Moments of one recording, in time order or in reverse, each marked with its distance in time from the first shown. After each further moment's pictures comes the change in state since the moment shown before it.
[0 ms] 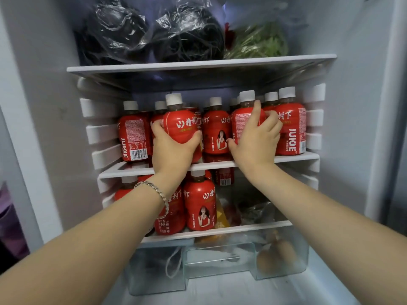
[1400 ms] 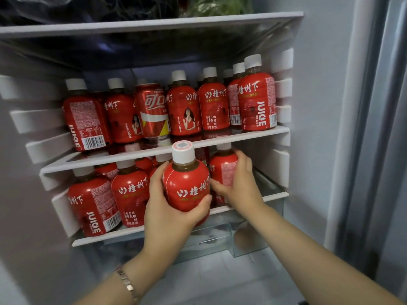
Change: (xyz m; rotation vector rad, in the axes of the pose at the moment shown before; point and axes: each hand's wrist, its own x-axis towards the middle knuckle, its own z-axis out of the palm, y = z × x) left_hand -0.128 -0.042 0.006 -0.243 -0.270 0.108; right_hand -0.087 0.084 0.036 0.596 -0.346 0.112
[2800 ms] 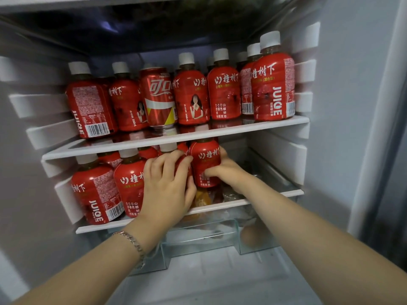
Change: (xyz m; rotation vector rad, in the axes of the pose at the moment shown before) left_hand 0.044 -0.049 -0.008 1.078 -0.012 0.626; right_hand 0.056 0.017 0.038 0.386 -0.530 0.306
